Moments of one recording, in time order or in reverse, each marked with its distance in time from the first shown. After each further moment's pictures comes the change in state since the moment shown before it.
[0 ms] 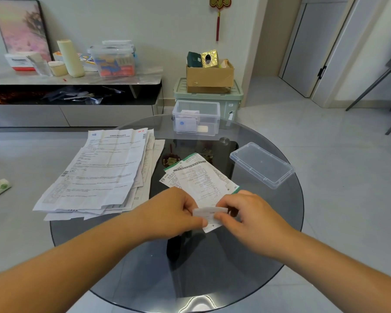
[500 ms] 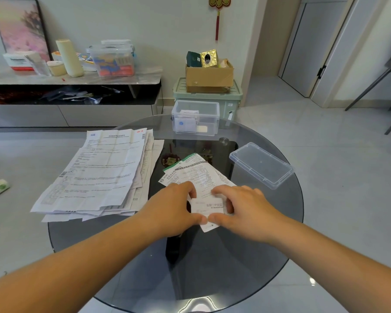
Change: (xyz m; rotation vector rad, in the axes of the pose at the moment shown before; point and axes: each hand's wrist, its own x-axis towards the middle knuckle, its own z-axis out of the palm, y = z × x) left_hand 0.016 -0.001 0.008 0.205 0.178 -0.013; right_hand 0.022 0.001 -0.004 -0.132 -0.127 0.106
